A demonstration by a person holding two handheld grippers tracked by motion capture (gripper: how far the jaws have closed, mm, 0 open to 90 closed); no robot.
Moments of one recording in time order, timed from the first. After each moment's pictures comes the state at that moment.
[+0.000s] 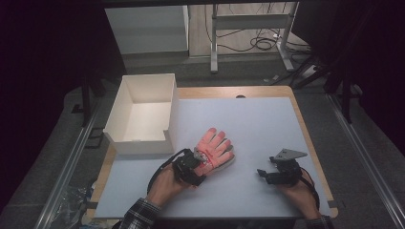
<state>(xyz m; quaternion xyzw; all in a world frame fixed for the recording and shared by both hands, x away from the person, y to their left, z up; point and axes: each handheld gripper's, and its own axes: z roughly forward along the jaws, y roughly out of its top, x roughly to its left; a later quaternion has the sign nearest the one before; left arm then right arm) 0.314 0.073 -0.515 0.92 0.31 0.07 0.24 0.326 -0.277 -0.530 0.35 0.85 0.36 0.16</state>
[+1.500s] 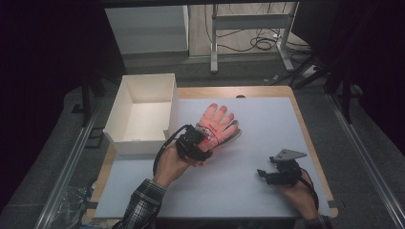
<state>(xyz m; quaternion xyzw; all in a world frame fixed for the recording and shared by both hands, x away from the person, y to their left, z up) 0.356 0.064 -0.451 0.89 0.34 0.08 0.29 0.325 -0.276 -0.530 0.34 0.85 0.36 0.17</state>
